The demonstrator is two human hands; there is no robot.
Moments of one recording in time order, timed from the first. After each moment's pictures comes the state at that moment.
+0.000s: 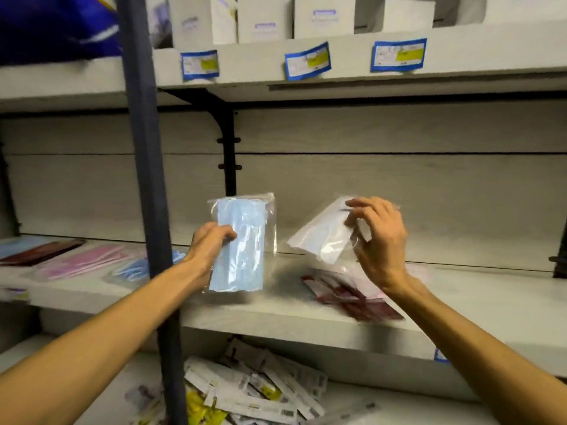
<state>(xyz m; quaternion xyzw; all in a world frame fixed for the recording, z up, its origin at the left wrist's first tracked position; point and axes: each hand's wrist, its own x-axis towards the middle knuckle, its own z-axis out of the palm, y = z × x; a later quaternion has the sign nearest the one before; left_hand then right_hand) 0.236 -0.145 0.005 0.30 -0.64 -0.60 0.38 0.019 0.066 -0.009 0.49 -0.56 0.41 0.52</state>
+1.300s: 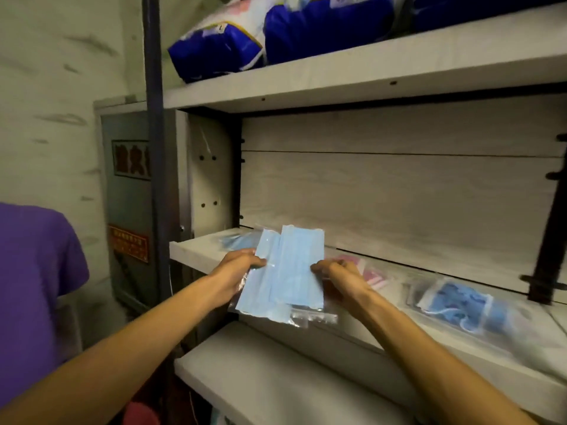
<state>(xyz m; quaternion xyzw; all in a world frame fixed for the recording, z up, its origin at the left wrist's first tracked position) 0.622 -0.607 -0.055 0.38 -0.61 -0.59 0.36 0.423 -0.507 -0.065 0.37 -0.60 0.61 -0.36</state>
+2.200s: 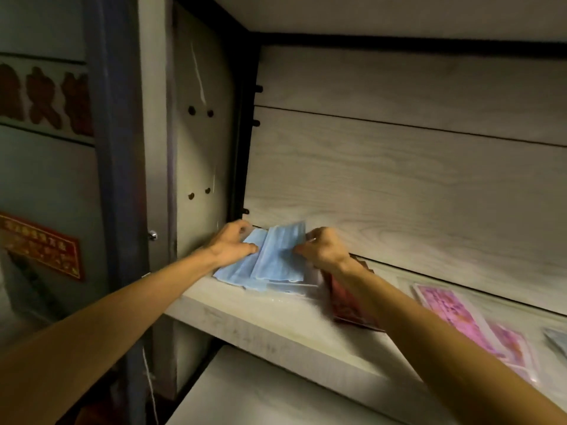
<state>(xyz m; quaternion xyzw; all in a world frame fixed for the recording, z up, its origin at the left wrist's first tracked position) 0.609 -0.978 -0.075 0.36 -0.83 -0.34 0.27 0.446 -0.840 -0.055 0.42 -0.82 0.38 -0.11</state>
